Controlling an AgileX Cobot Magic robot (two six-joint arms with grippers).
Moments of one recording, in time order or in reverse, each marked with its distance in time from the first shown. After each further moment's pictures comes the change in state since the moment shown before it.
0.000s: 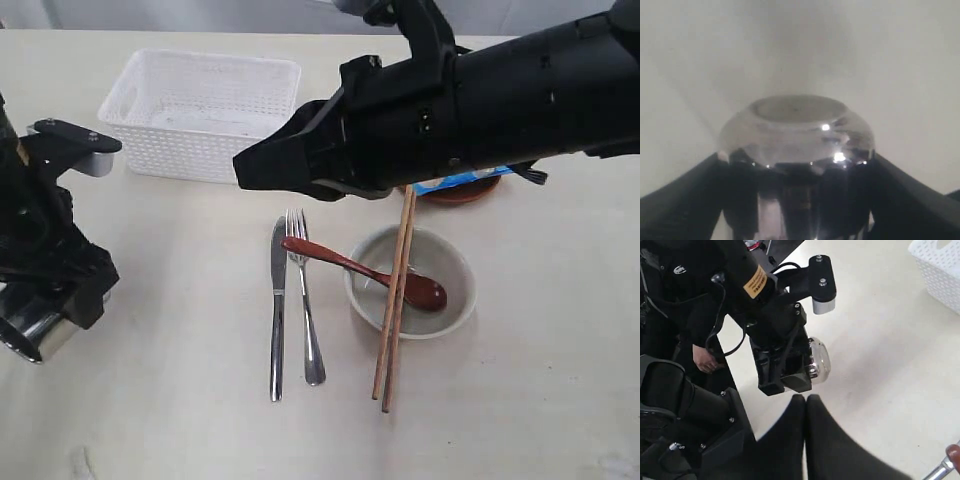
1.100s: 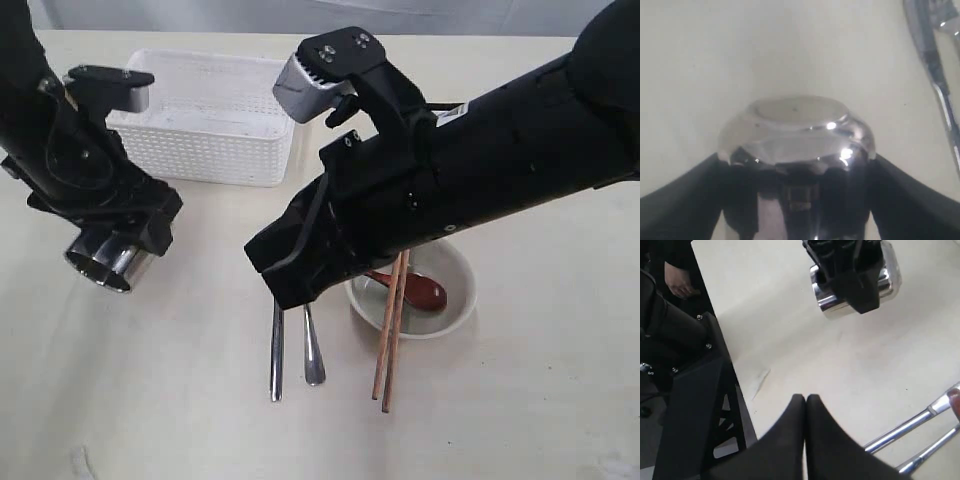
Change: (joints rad) left arm 0.000 0.092 -0.109 -0.121 -0.200 -0.022; right arm 0.104 0.000 0.009 -0.321 -0.011 0.151
